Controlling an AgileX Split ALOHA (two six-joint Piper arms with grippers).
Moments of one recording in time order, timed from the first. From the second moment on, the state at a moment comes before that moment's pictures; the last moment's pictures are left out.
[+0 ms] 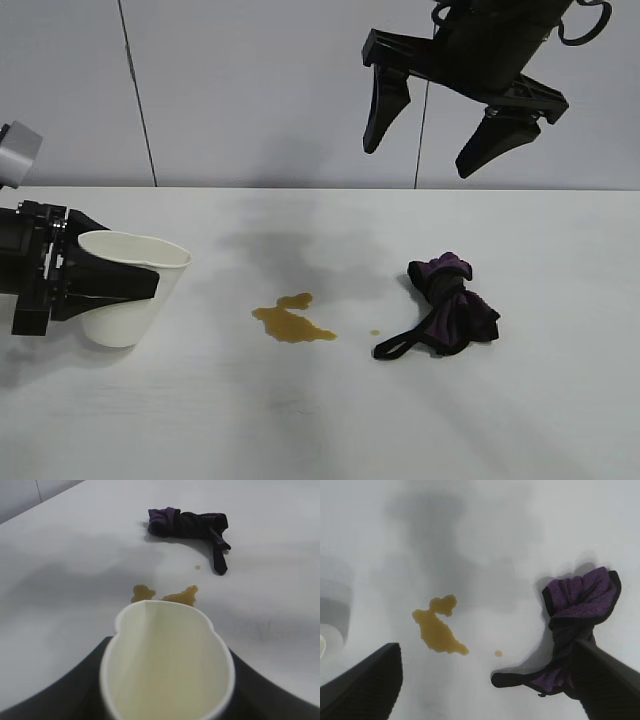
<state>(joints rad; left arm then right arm) 0.07 2.12 -0.84 -1.70 1.13 2.78 0.31 1.82 -1.46 0.22 0.82 0.10</state>
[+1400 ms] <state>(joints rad) -0.19 1.73 -1.17 -0.76 0.63 0.72 0.31 1.82 -1.46 0.22 0.81 0.10</state>
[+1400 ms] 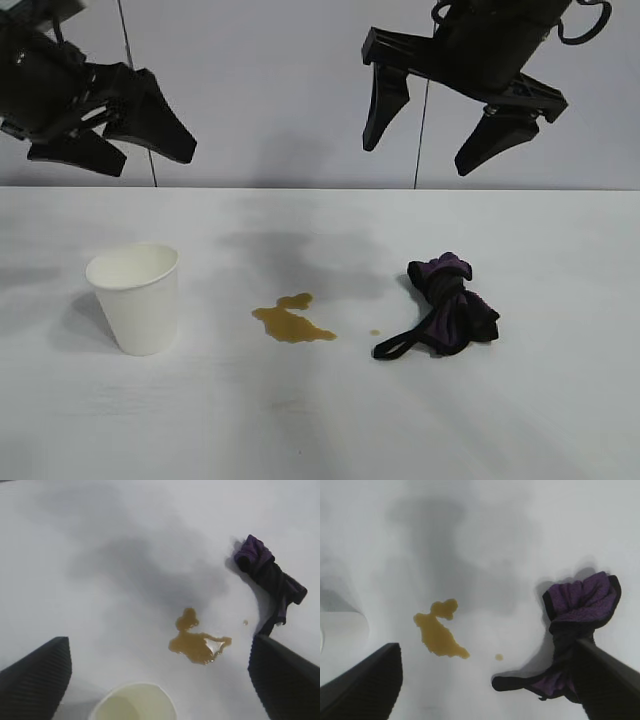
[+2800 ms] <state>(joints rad) -0.20 1.73 -1.27 -0.35 0.77 0.23 0.31 2.09 -1.46 -0.02 0.83 0.24</state>
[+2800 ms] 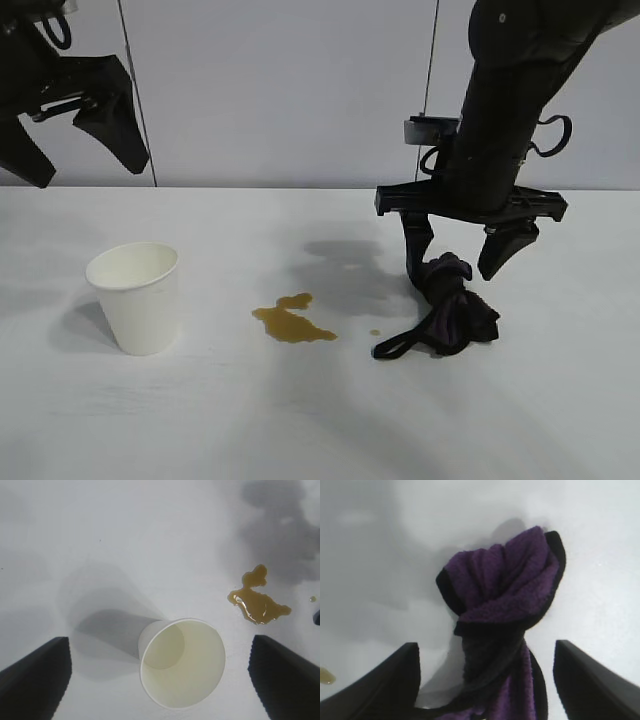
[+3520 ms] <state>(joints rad) -0.20 1.73 -1.27 -0.35 0.77 0.23 0.31 2.05 -1.46 0.16 0.84 0.16</state>
